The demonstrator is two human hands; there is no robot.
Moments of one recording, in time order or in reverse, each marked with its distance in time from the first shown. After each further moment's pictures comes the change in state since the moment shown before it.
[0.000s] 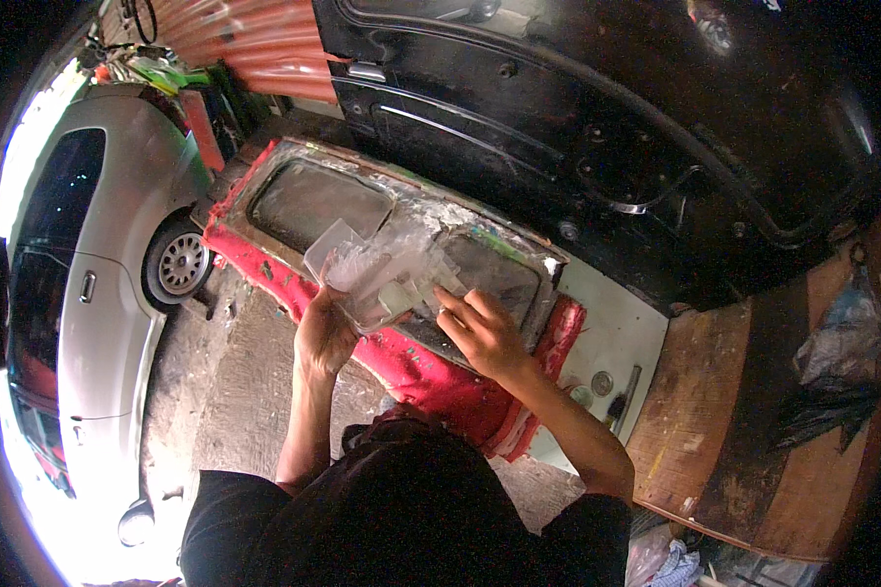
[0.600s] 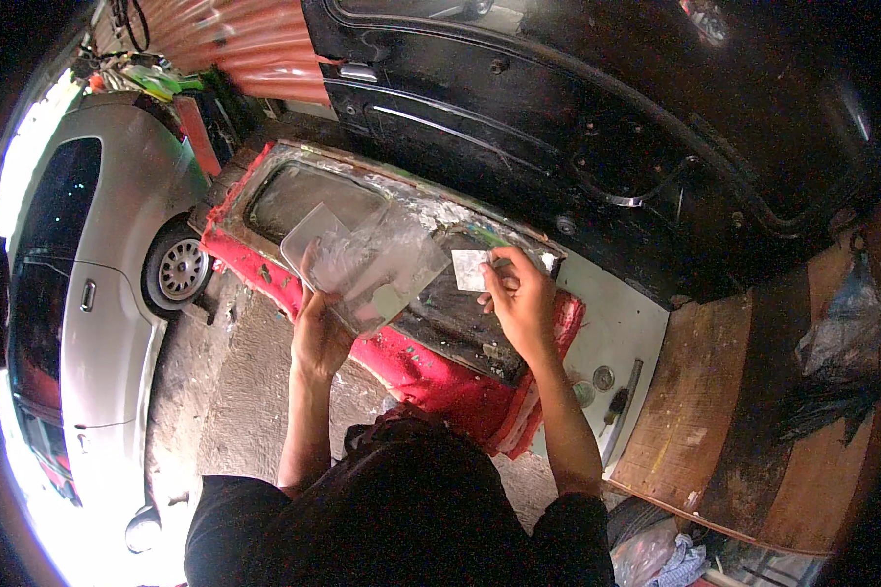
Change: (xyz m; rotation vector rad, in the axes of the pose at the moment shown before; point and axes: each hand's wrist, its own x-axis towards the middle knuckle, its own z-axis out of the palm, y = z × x) left_hand -0.007 0.001 0.016 0.341 -0.055 0.126; right_hand 0.004 0.027 -0.017 0.777 0.215 0.933
